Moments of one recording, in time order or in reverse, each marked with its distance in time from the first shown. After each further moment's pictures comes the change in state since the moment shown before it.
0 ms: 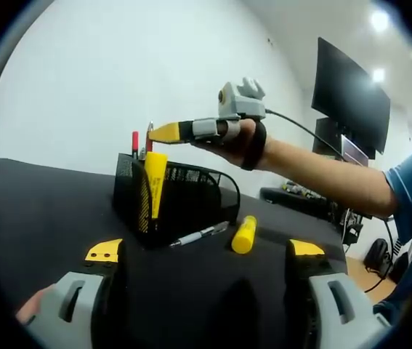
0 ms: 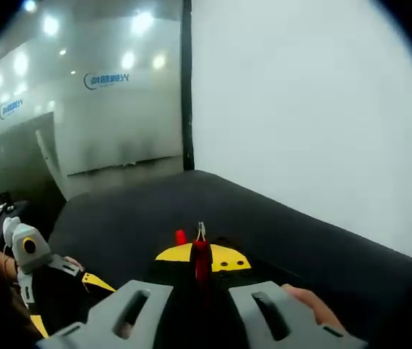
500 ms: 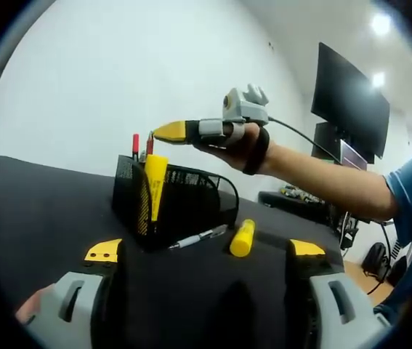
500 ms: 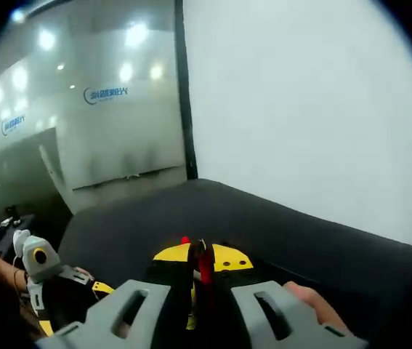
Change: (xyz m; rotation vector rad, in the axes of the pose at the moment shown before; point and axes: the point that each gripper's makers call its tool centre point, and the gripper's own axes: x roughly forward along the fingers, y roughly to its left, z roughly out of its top) left arm -0.001 -0.001 0.005 -0.016 -0.024 -0.012; right arm -0.014 0.005 0.014 0.054 -0.064 0.016
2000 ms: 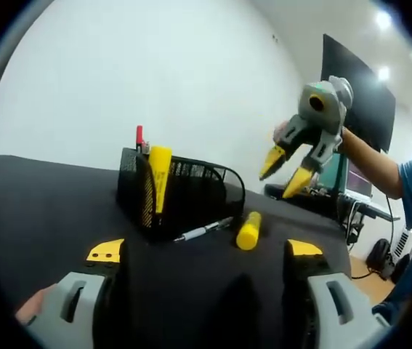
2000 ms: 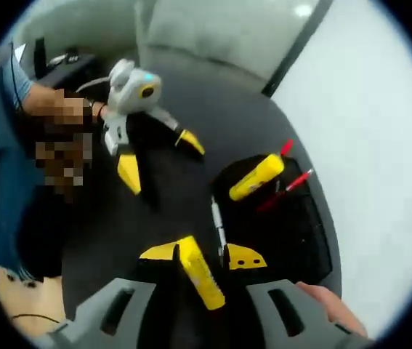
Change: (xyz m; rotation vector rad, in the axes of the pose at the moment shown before) left arm 0.002 0.007 -0.010 0.007 0.055 0.047; right arm -0.131 0.052 -0.116 -0.714 0.715 0.224
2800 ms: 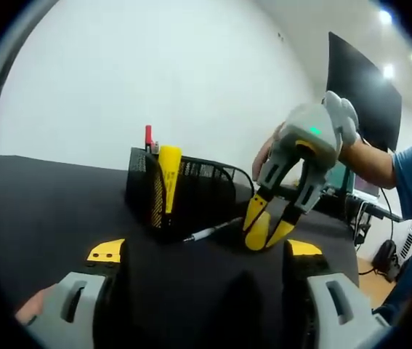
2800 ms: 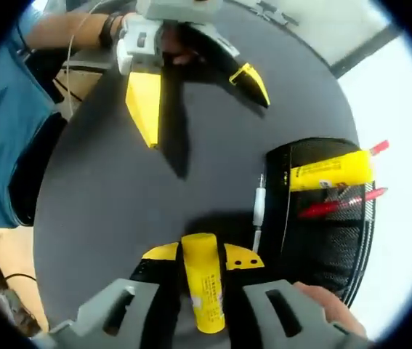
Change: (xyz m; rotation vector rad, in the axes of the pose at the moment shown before) left arm 0.000 0.008 0.001 -0.001 -0.004 0.046; right arm 0.066 0.014 -0.022 -0.236 0.230 0.180
